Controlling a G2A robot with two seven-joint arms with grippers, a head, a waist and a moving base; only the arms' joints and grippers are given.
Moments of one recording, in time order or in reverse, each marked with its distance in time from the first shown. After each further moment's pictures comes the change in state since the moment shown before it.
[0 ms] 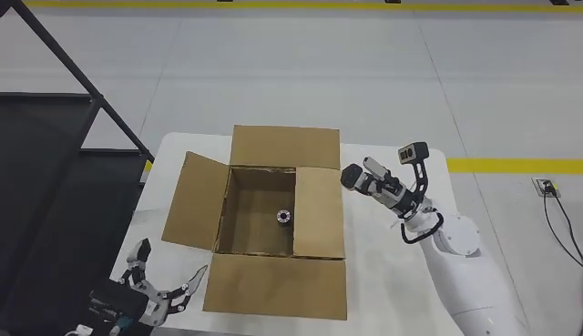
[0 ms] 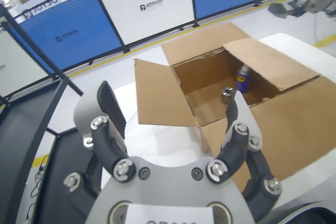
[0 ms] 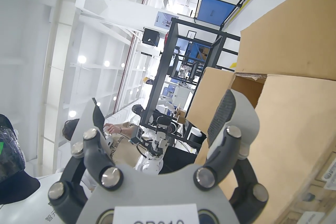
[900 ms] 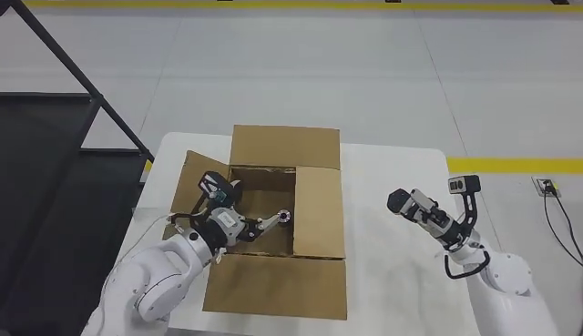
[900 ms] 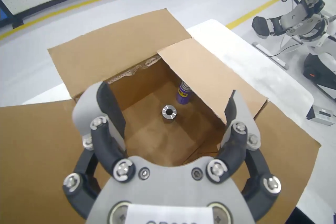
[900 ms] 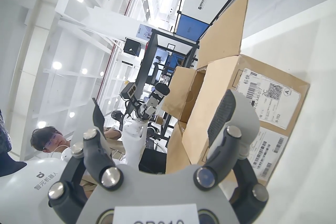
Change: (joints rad) left arm -0.809 -0.023 0.409 0.420 -0.473 -0.170 -0.697; right arm -0.204 0.069 0.230 -0.063 -0.051 -0.102 0.084
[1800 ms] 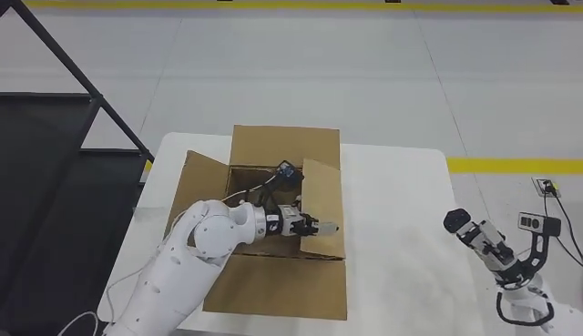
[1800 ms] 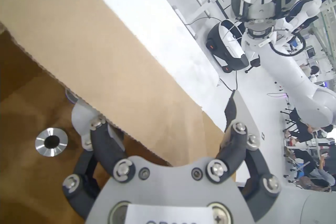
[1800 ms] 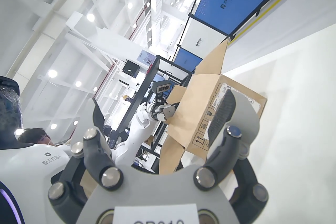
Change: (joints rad) left arm -0.422 -0.095 0.356 0.435 -0.590 -0.057 -0.268; right arm -0.230 0.059 0.228 -0.046 0.176 -0.201 0.027
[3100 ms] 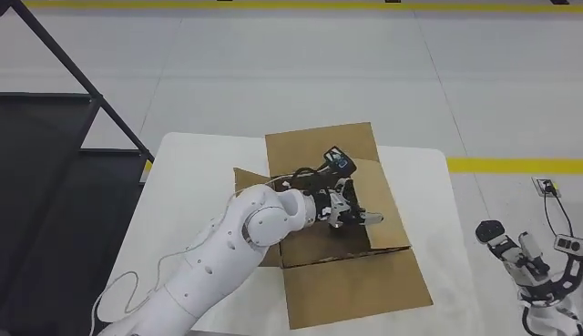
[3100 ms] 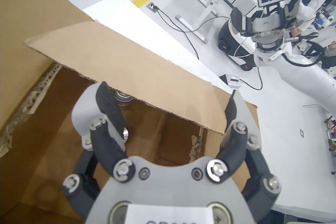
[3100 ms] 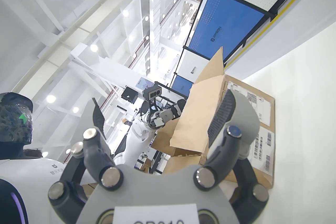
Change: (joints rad) left arm -0.195 -0.133 0.212 0.151 0.157 0.021 0.197; right arm -0.063 0.050 0.030 0.063 0.116 -0.057 -0.039
